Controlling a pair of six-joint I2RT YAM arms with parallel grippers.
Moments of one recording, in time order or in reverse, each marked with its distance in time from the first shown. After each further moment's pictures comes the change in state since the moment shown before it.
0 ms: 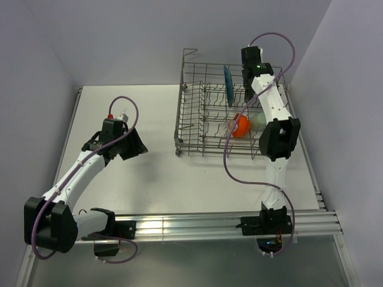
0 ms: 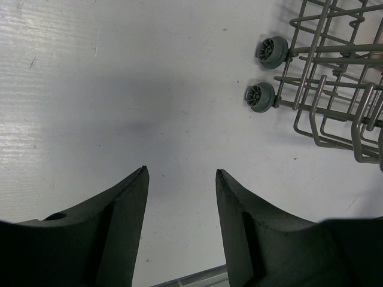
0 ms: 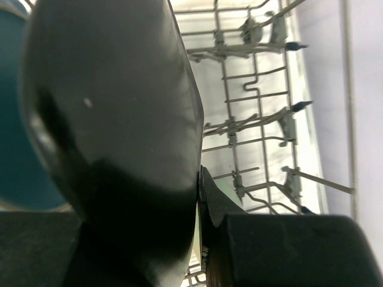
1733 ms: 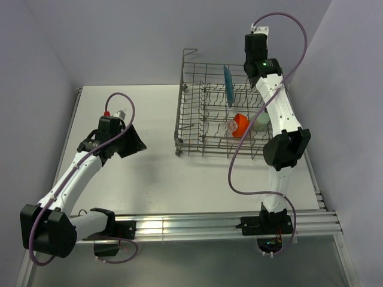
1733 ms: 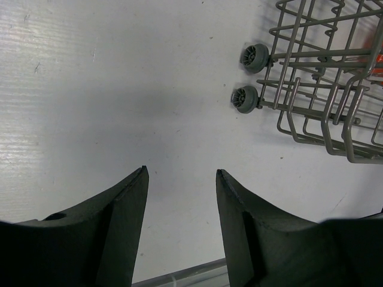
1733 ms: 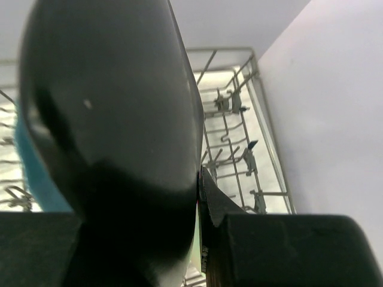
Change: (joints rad) left arm 0.006 -0.044 0.052 -0.058 0.000 -0.010; right arm 0.053 -0.195 -0.021 0.148 0.091 -0.075
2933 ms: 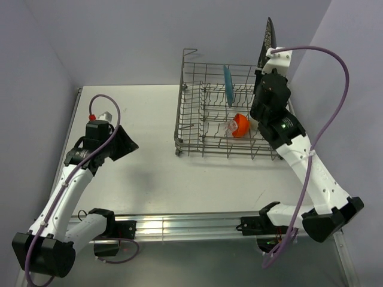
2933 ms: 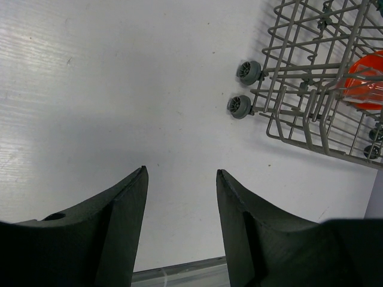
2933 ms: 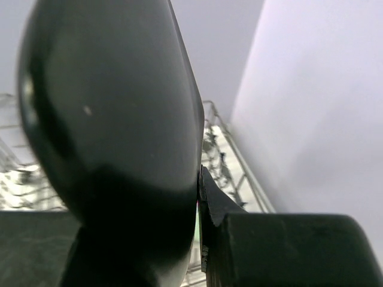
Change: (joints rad) left arm 0.048 -0.177 0.000 -0.097 -0.046 -0.056; right arm 0.303 -0.818 -0.843 0.572 0.314 -0.128
